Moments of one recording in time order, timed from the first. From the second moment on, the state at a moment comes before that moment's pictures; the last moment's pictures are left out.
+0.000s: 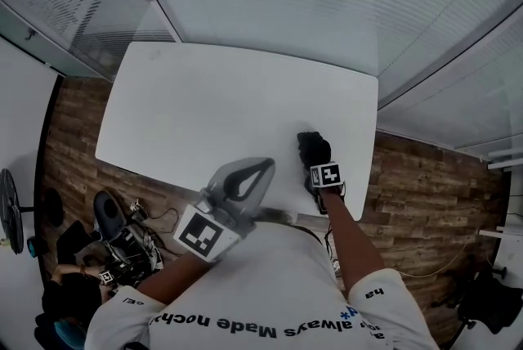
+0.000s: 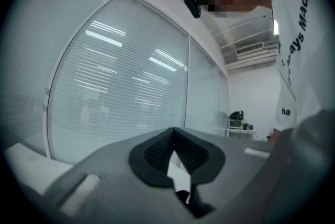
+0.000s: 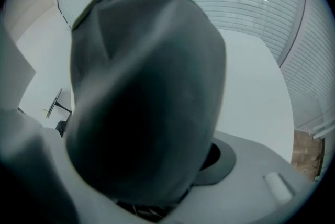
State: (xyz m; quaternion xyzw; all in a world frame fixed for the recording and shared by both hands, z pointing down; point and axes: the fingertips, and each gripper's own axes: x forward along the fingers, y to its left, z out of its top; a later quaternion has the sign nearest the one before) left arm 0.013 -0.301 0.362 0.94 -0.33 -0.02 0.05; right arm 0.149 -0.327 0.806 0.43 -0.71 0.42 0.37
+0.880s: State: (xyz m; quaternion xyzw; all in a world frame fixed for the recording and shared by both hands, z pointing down) left arm 0.027 -0.305 0.362 0.95 -0.31 -0.03 0.05; right arm 0.173 -0.336 0.631 0.48 -0.80 0.28 0.23
